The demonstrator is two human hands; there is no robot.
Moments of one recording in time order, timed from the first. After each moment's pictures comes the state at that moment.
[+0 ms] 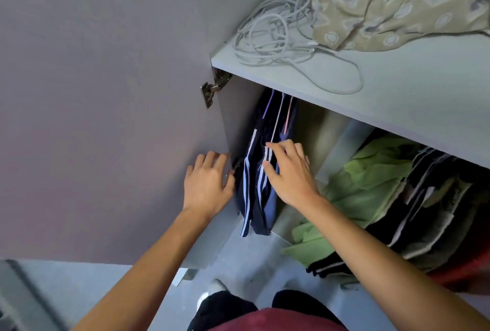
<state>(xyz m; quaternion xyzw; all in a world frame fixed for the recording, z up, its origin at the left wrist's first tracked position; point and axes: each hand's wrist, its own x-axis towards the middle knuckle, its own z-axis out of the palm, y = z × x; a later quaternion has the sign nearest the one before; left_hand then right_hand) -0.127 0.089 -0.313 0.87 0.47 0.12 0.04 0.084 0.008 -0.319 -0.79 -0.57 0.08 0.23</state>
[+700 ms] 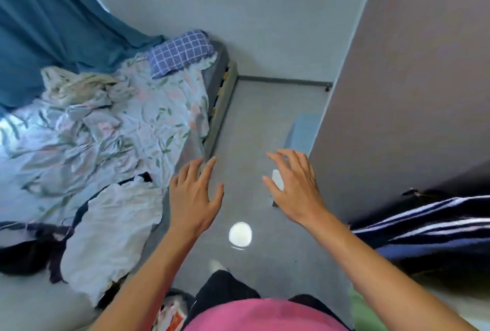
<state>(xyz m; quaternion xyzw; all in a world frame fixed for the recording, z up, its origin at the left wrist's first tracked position) -0.389 -0.292 -0.317 0.42 0.90 0.12 -0.04 -0.215 -0.109 -0.312 -0.31 -0.91 0.25 0.15</state>
